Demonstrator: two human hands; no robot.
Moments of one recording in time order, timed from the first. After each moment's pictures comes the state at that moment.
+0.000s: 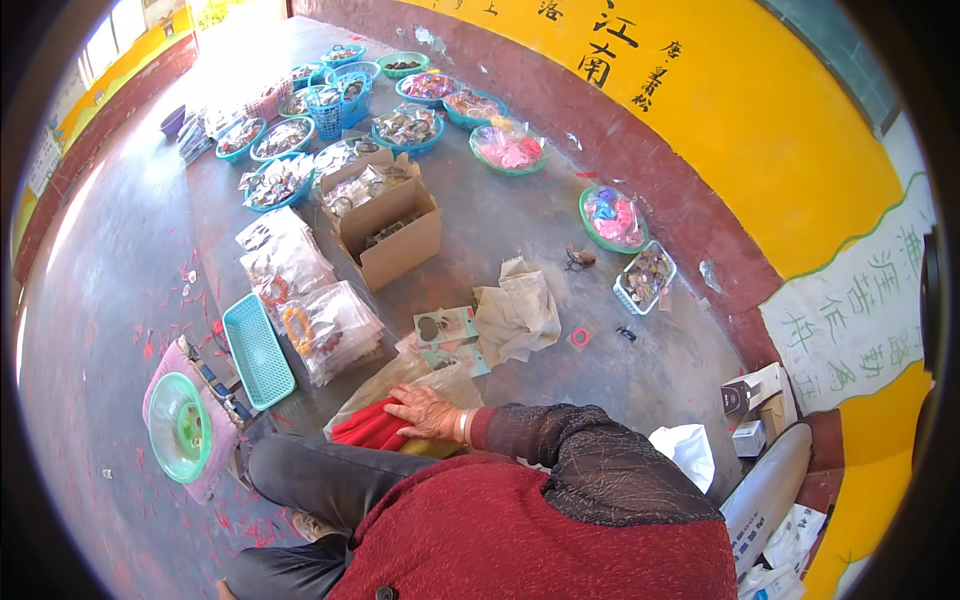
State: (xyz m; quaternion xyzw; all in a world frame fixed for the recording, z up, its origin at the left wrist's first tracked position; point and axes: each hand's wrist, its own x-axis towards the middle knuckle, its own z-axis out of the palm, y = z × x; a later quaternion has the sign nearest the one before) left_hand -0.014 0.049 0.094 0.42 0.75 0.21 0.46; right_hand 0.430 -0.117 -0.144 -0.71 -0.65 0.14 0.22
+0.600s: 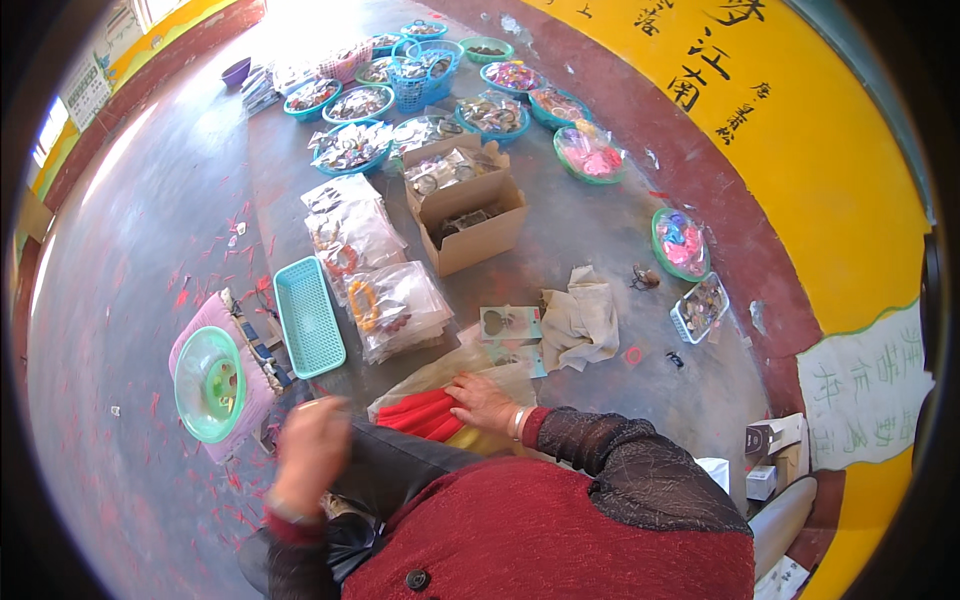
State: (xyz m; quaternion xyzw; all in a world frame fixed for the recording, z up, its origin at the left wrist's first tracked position) left_hand 0.222 0.093 0.069 0.92 0.24 0.15 0.26; right_hand 0.436 -0.112 -0.153 -0.74 -0.61 0.17 0.23
